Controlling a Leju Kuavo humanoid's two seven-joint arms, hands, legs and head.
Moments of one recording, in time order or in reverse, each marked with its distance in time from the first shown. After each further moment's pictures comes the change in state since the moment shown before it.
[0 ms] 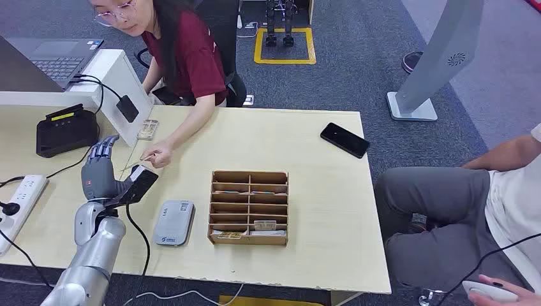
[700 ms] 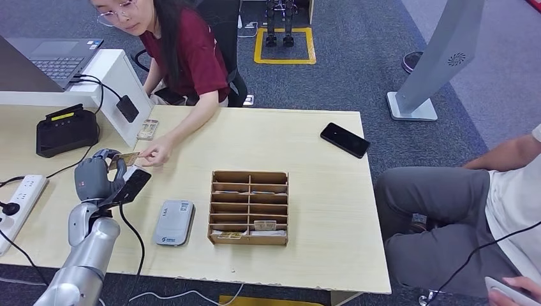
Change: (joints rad) left arm 0.001 0.031 -0.010 0.014 0.053 0.000 -0.005; right arm -0.002 0.005 -0.009 0.000 0.037 -0.002 -0.012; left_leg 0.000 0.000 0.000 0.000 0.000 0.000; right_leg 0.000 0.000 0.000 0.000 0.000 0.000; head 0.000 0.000
